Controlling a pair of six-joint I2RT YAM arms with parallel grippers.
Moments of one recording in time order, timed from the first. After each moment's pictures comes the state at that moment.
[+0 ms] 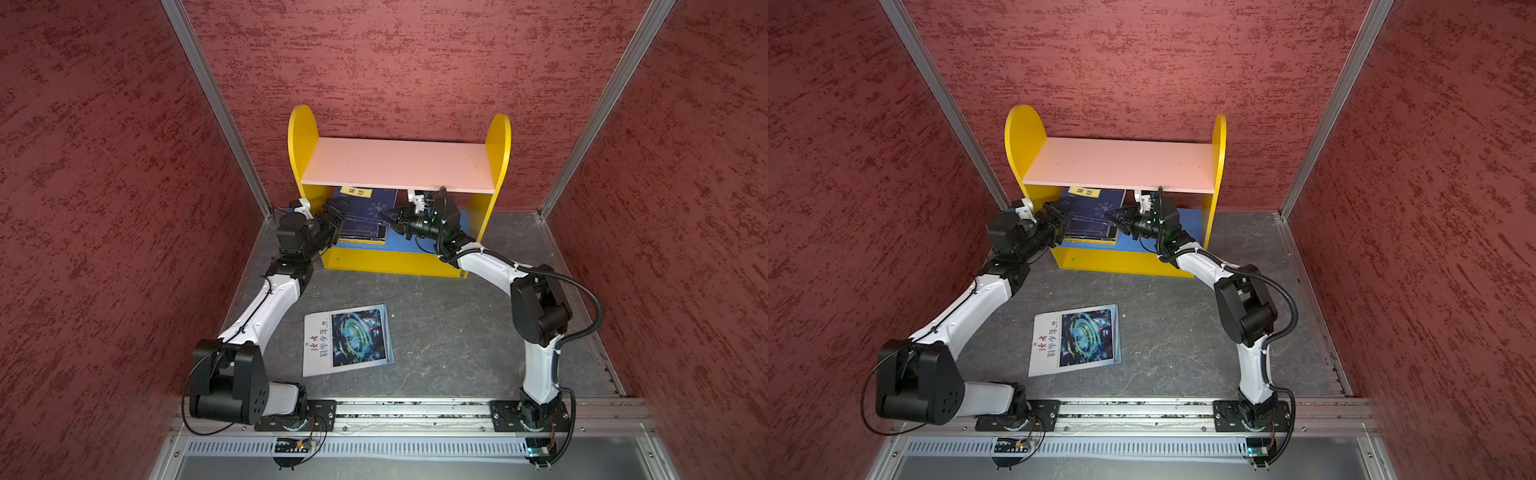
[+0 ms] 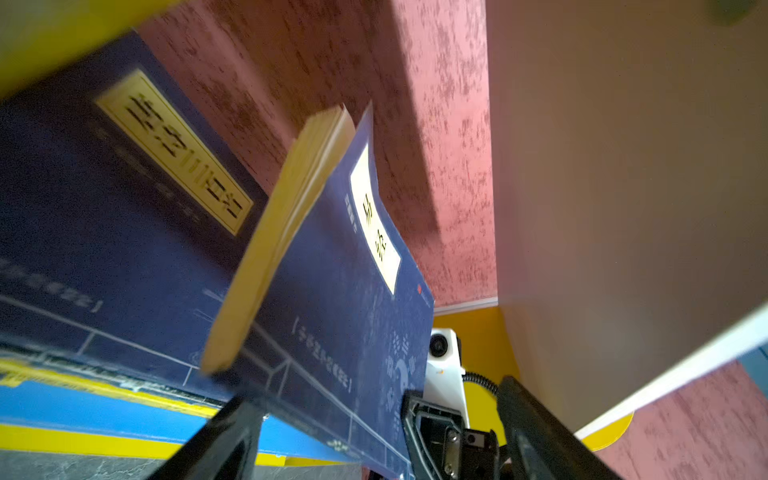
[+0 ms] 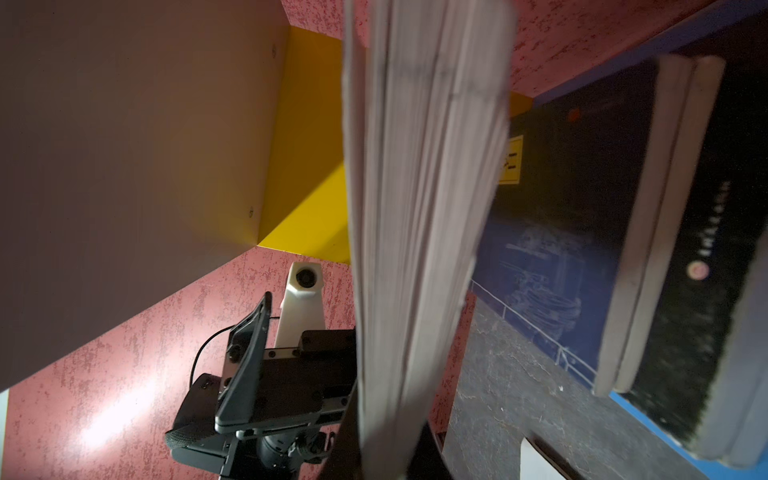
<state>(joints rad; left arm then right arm) -0.08 1.33 1.02 0.20 0.38 -1.18 0.50 2.01 1.57 0.45 -0.66 1.31</state>
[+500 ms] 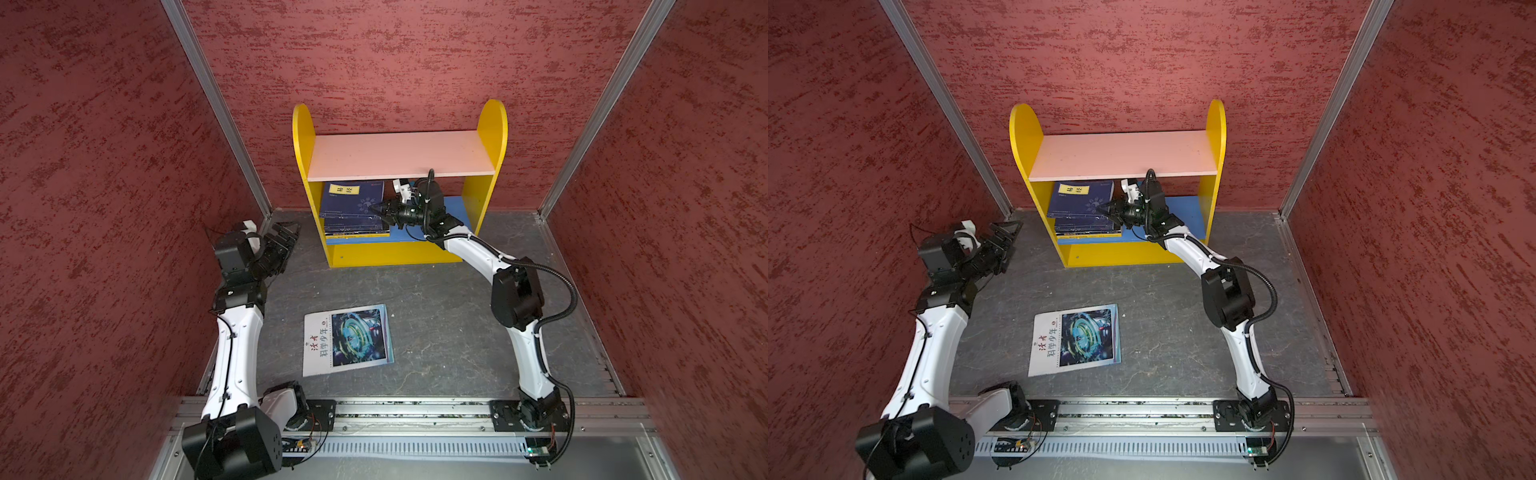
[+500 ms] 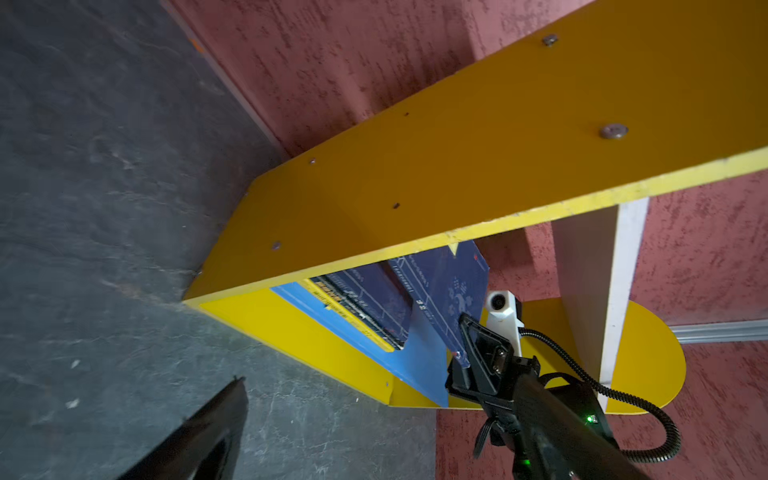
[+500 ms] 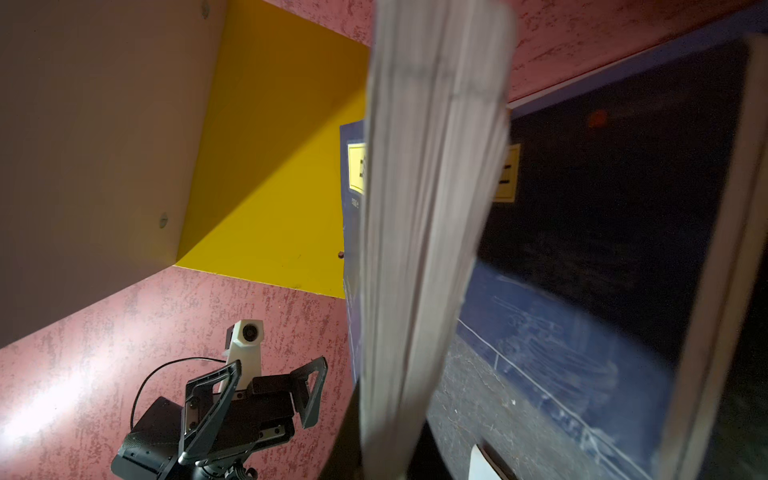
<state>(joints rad) 0.33 1.06 0.95 -0.25 0.57 -0.96 0.50 2.25 2.02 0.07 -0.74 1.11</state>
